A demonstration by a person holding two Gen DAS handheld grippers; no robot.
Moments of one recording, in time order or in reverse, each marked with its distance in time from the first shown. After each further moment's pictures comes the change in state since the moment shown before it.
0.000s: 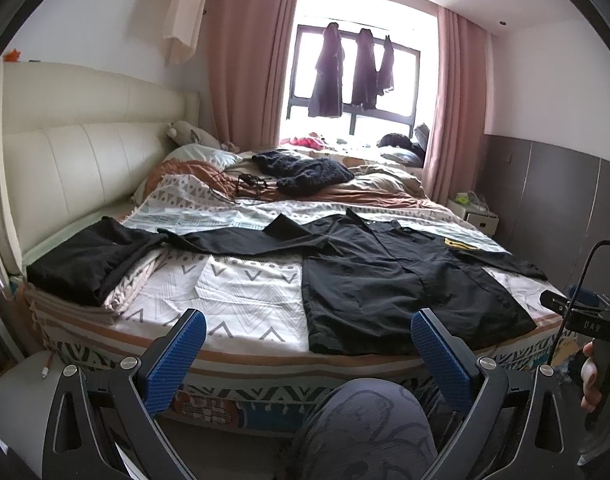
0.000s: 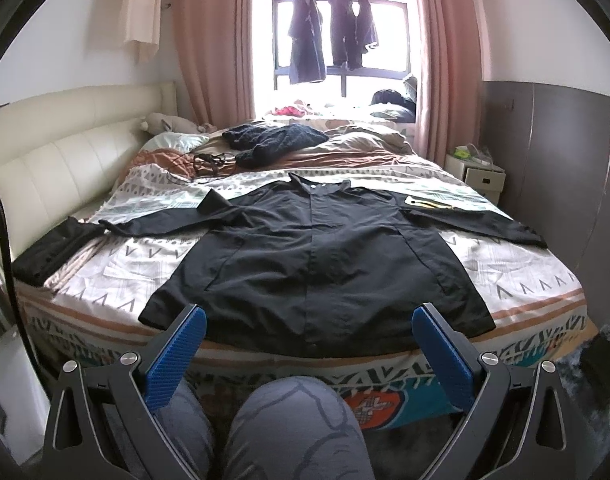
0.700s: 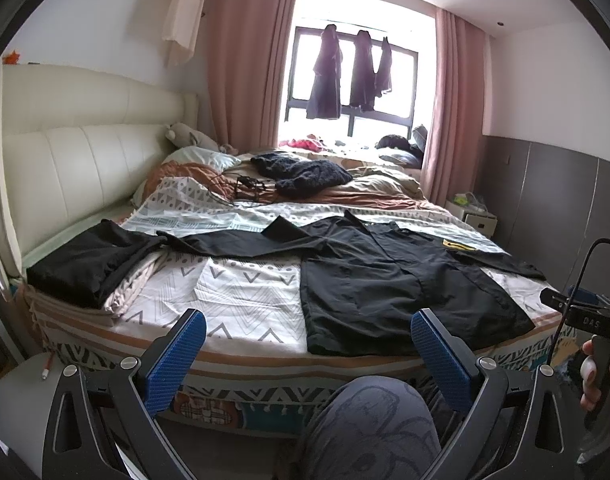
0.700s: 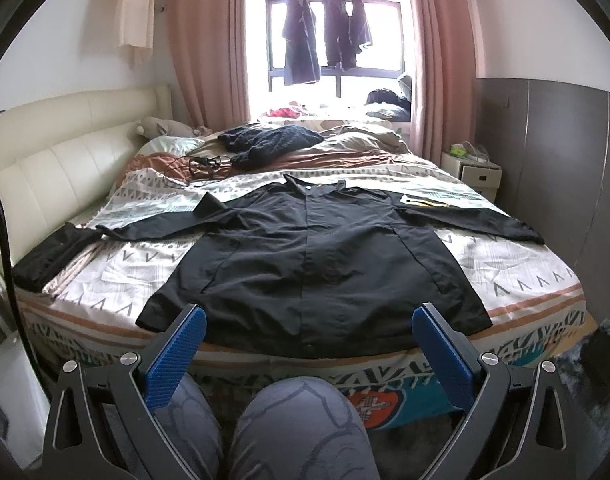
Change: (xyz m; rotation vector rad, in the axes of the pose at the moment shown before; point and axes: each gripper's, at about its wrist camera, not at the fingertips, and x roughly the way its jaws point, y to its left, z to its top) left arm -0.001 0.001 0.002 0.005 -0.002 -0.001; right arm -0.002 -0.005 -0.001 0.020 -0.007 -0.007
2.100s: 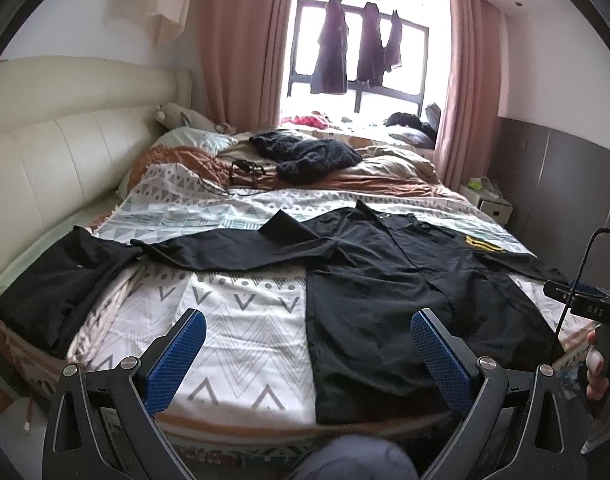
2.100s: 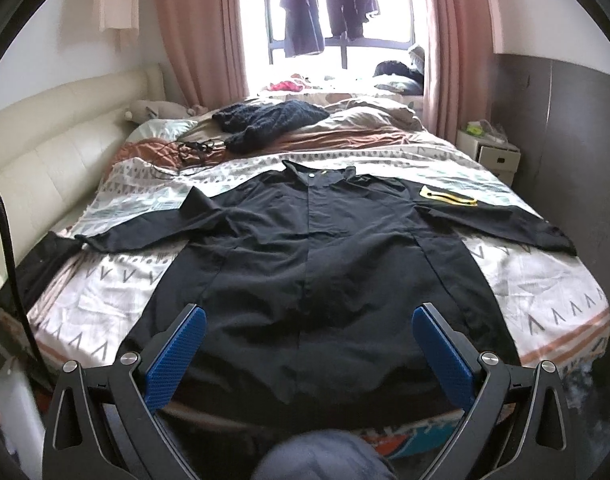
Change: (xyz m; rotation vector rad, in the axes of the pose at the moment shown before) left arm 0.140 0.008 0.067 -0.003 0.101 0.014; right arm 0.138 -0.009 0.081 0.018 0.124 0.031
